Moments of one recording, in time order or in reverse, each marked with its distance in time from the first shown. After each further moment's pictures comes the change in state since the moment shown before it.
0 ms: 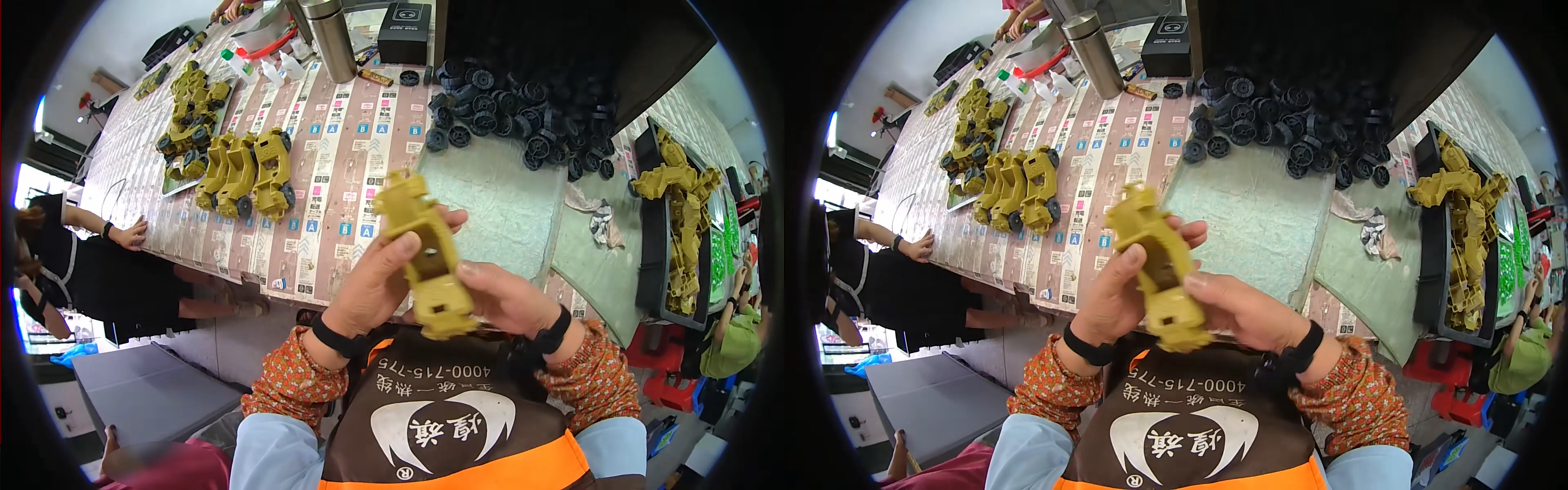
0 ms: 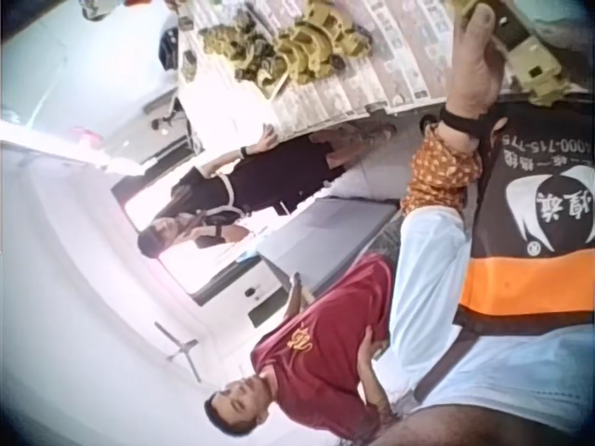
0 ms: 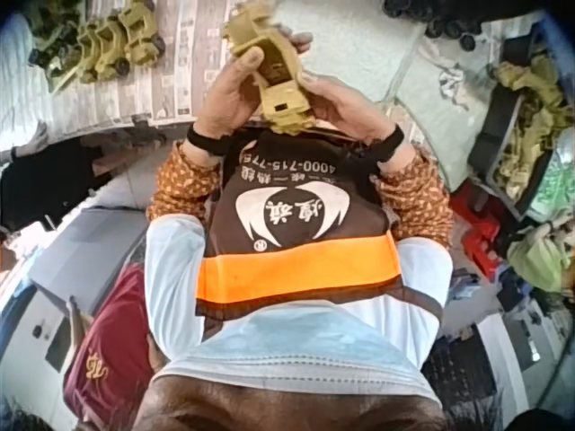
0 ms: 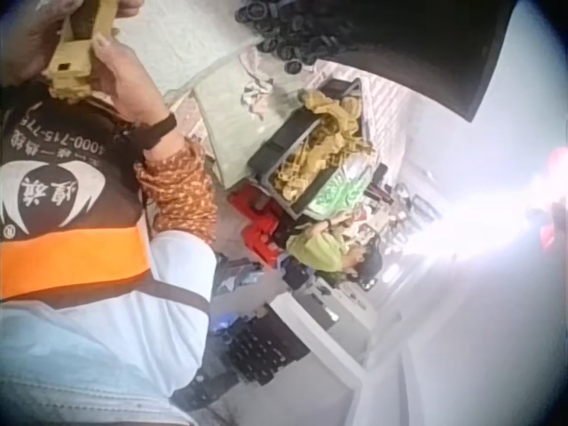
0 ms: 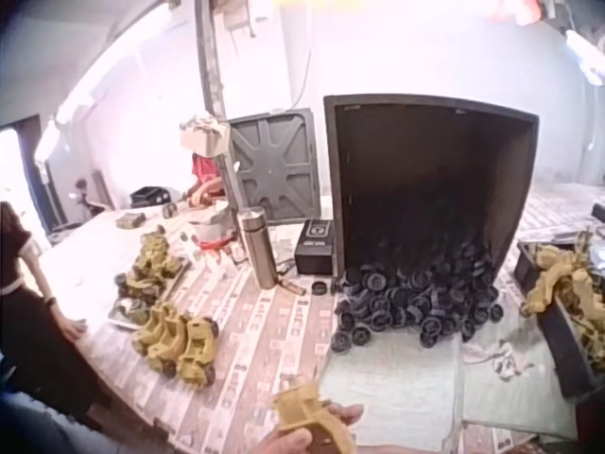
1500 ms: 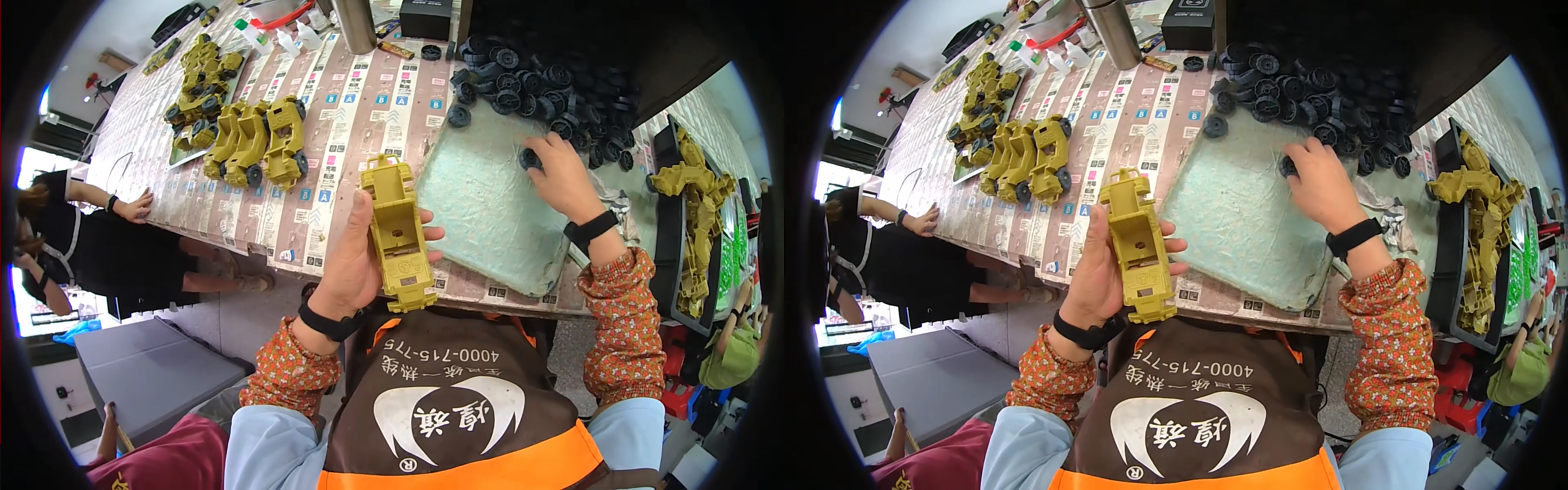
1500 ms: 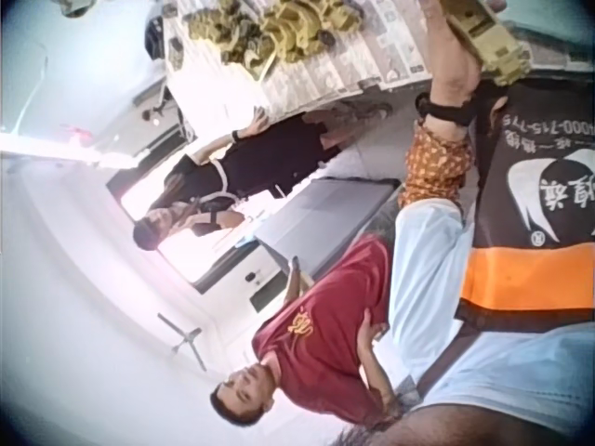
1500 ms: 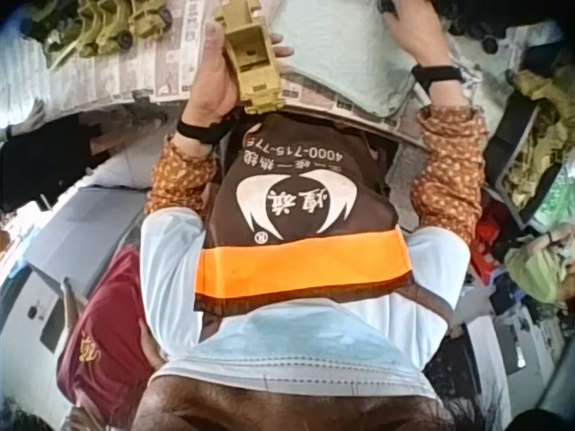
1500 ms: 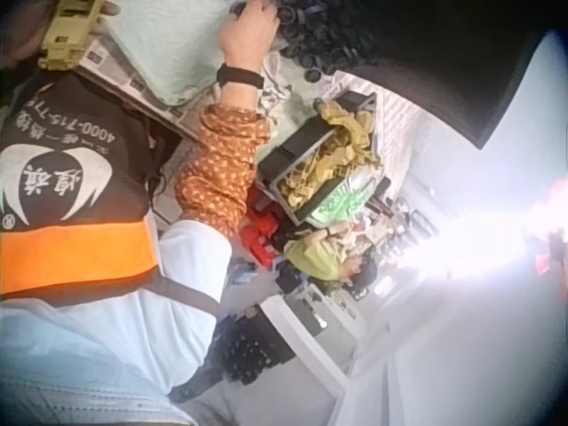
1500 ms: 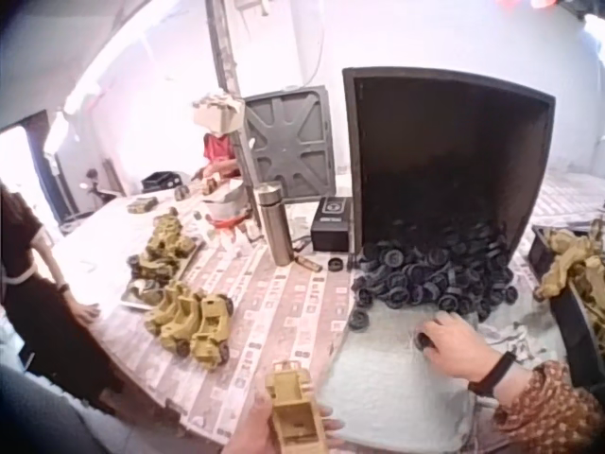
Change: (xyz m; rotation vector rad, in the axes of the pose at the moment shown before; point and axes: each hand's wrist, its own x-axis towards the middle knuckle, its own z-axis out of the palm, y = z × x) left_hand -0.031 0.005 -0.031 -0.008 0.242 -0.036; right_hand 0.028 -0.061 -0.131 -1.787 0.769 -0.420
